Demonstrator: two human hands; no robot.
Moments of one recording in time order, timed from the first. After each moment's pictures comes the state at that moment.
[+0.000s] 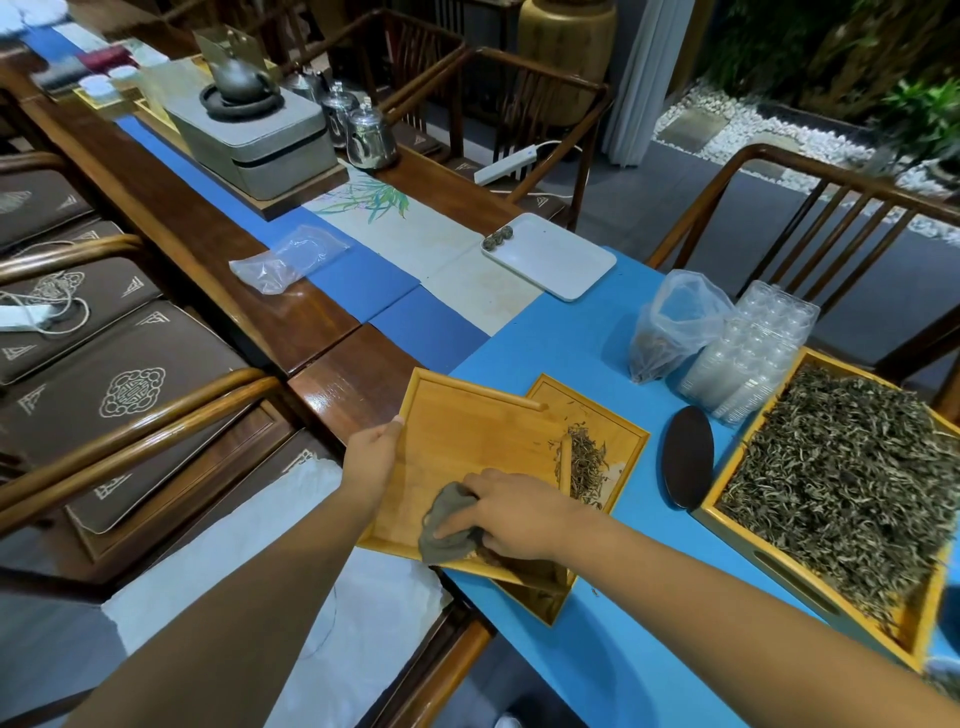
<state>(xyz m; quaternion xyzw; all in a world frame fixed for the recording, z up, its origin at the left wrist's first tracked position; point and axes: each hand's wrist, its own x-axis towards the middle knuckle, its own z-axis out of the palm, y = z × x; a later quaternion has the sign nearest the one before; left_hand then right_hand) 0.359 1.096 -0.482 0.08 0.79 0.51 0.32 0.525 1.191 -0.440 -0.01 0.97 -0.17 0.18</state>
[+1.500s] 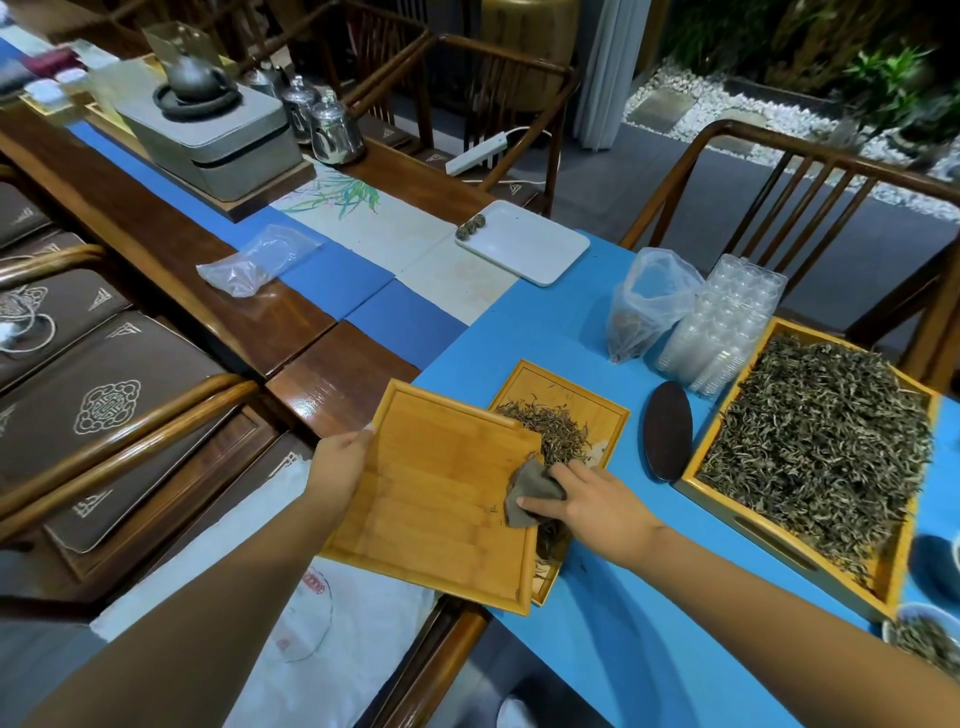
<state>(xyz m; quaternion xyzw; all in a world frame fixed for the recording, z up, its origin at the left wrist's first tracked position) 0.355 1.078 -0.477 0.11 0.83 0.44 0.33 0.617 1.228 -0.481 0.11 0.98 -0.01 0.14</state>
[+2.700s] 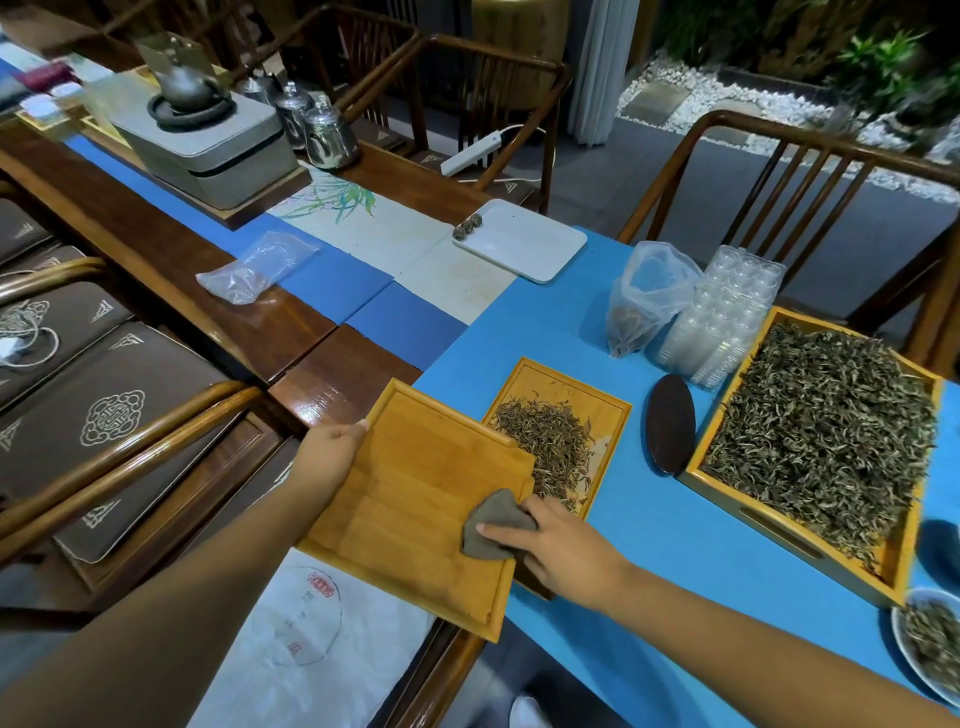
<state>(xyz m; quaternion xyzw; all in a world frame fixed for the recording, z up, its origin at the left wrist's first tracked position) 0.337 1.075 -0.457 0.15 0.86 0.37 0.32 0.609 1.177 -0.500 0.15 0.96 -0.21 0.10</state>
